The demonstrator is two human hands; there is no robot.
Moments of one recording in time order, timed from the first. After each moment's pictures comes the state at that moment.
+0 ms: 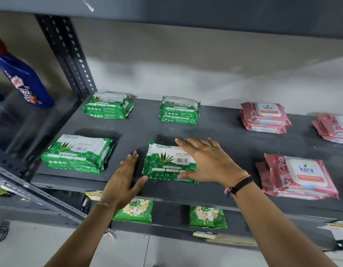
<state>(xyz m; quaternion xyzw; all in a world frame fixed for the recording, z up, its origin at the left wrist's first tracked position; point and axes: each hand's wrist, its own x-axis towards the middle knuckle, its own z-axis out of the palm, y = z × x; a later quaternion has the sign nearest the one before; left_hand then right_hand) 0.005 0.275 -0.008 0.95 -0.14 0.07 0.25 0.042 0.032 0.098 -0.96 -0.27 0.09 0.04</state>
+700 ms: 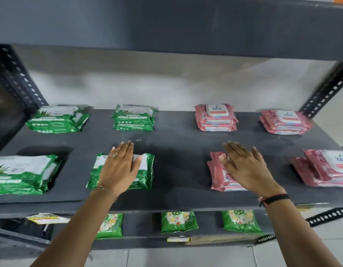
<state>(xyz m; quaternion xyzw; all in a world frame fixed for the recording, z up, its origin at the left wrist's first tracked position) 0.052 0.151 0.044 0.98 -0.14 0.10 0.12 0.009 -0.163 0.084 -1.00 0.00 0.02 0.03</state>
